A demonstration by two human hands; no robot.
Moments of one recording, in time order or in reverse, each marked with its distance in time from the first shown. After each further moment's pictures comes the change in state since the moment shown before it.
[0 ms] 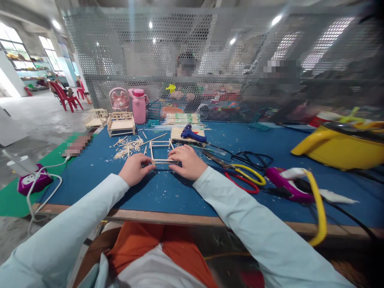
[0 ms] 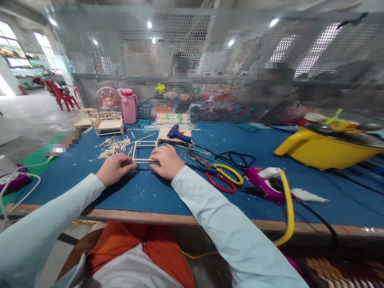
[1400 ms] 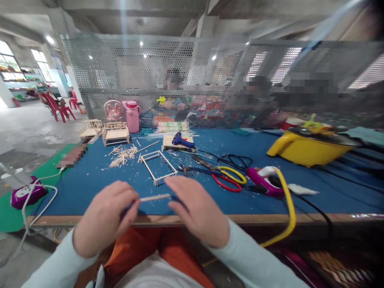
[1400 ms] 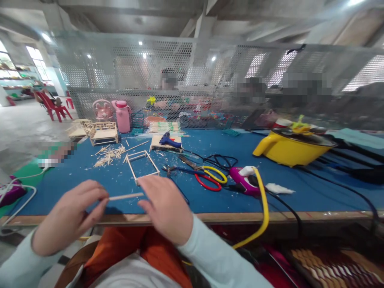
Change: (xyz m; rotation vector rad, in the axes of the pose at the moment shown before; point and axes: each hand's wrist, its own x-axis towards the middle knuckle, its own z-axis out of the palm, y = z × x) left_hand -0.090 0.057 -0.061 0.167 0.066 0.329; right_hand -0.076 -0.089 -0.036 0.031 0.212 0.016
